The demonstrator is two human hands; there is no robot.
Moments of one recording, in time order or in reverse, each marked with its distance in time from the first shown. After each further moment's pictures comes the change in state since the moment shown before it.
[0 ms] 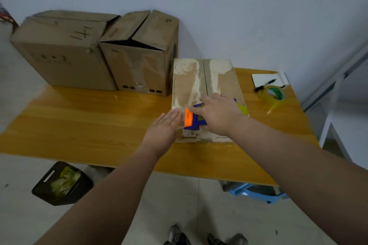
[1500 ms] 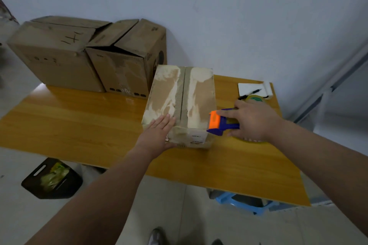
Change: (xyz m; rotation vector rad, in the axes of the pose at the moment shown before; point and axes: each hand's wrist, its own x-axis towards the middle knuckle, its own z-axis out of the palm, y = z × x) left_hand 0.026 0.079 -0.003 0.015 -0.183 -0.110; right_hand -0.093 0.144 0.039 0.127 -0.071 0.049
